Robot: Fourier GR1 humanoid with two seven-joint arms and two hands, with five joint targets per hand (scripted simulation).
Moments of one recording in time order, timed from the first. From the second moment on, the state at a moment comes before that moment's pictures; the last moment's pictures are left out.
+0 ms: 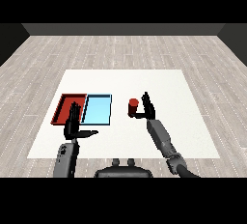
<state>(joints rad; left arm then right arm) 0.05 0.04 0.05 -1.63 0.07 -0.03 -0.38 -0.56 0.00 0.01 -0.69 -0.30 -0.02 -0.57</state>
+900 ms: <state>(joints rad) 0.01 0.05 0.08 -1.62 0.09 -0.03 -0.36 -0.68 0.00 0.06 -0.48 -0.42 -0.02 -0.66</state>
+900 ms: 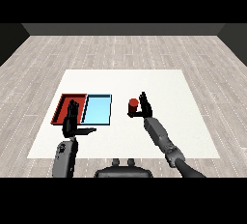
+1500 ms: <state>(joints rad) 0.02 0.06 0.08 -1.63 0.09 -0.04 -0.35 -0.79 0.00 0.09 -0.34 -0.48 -0.02 -0.69</state>
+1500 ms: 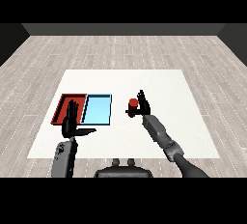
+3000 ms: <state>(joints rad) 0.04 0.04 0.05 -1.63 0.06 -0.02 -0.39 -0.87 0.00 0.20 -0.27 -0.52 -0.19 -0.66</state>
